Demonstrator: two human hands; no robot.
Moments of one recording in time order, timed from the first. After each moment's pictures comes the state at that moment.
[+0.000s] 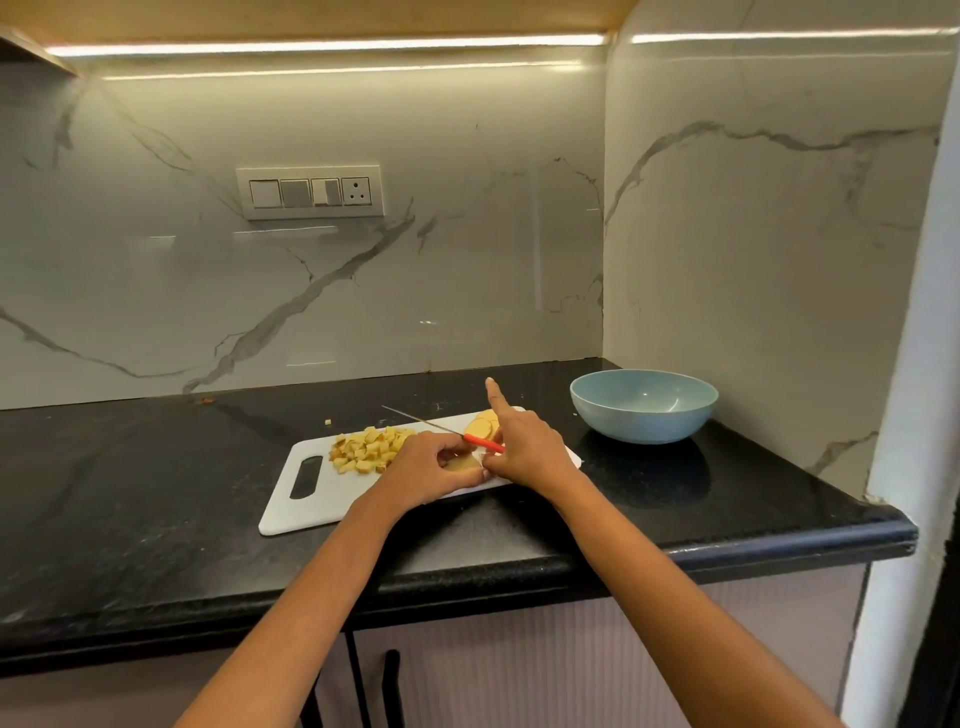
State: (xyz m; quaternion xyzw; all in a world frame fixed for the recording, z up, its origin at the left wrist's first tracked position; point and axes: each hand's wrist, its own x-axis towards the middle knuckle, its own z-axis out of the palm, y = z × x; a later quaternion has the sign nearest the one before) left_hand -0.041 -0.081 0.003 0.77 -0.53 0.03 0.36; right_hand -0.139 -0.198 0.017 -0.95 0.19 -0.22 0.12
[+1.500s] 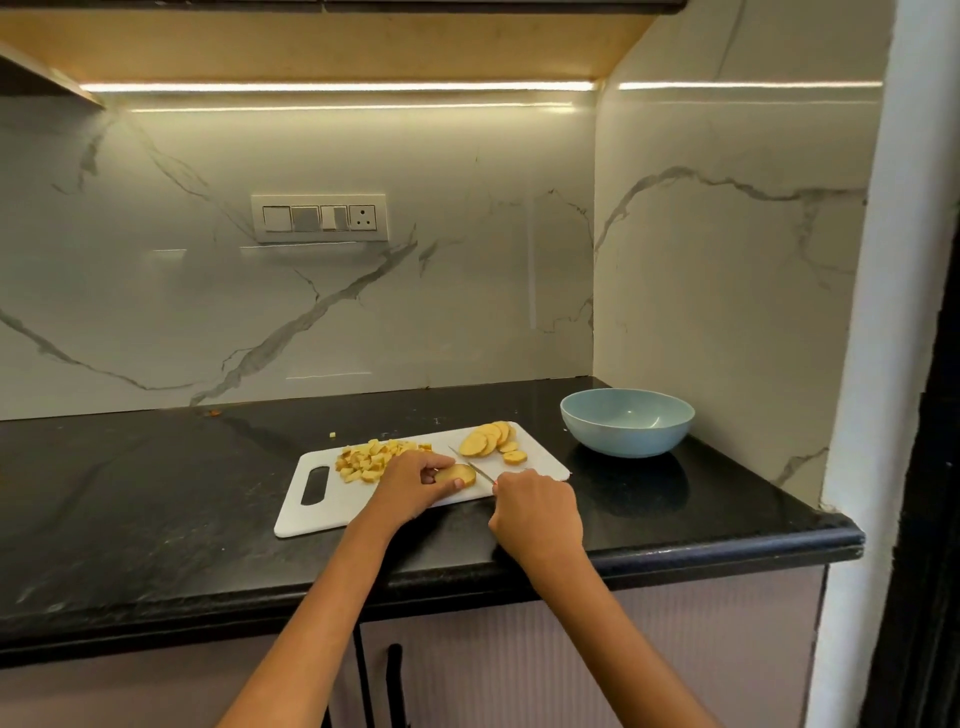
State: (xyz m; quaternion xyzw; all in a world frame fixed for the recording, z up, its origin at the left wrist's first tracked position) left_hand -0.042 -0.063 0.000 0.80 -0.46 0.03 0.38; right_hand -0.204 -0.128 0.011 -0.94 0.27 -0.22 0.00
